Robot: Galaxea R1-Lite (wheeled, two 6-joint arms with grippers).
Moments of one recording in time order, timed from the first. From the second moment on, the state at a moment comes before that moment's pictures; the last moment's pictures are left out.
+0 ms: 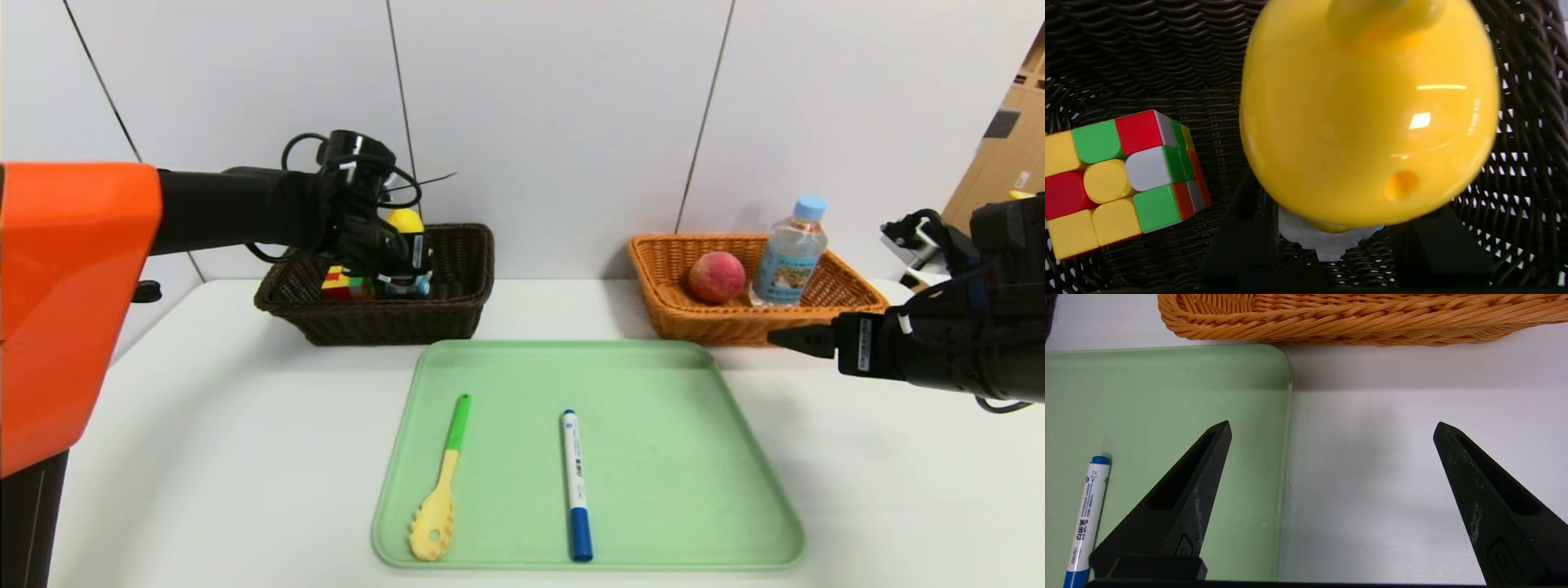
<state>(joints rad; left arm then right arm) -0.29 2.18 -1.90 0.33 0.02 -0.18 0.14 1.48 -0.85 -0.05 0.05 0.17</state>
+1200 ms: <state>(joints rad) -0.32 2.01 -1.90 0.41 0.02 -0.19 0.14 1.48 -0.86 -0.05 0.03 0.17</state>
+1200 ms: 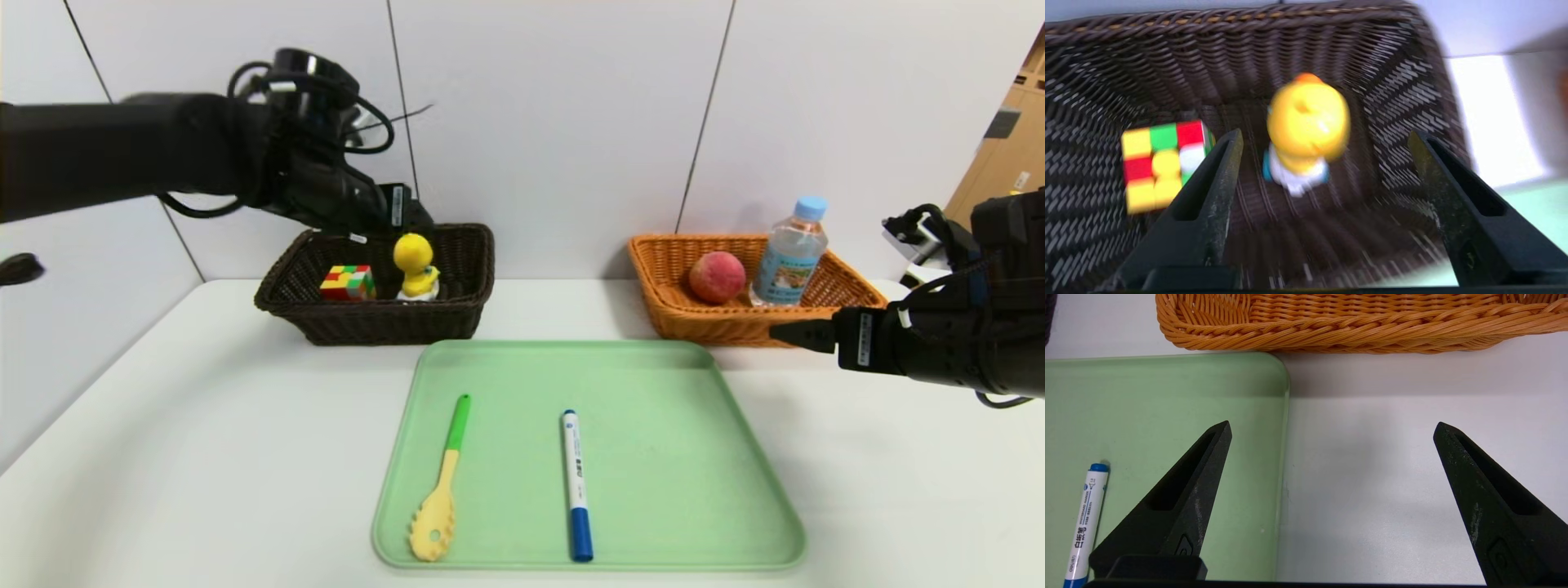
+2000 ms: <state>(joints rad) -0.65 1.85 -1.78 1.07 0.00 -0.55 0.14 1.51 -0.86 -0.04 0.03 0.17</state>
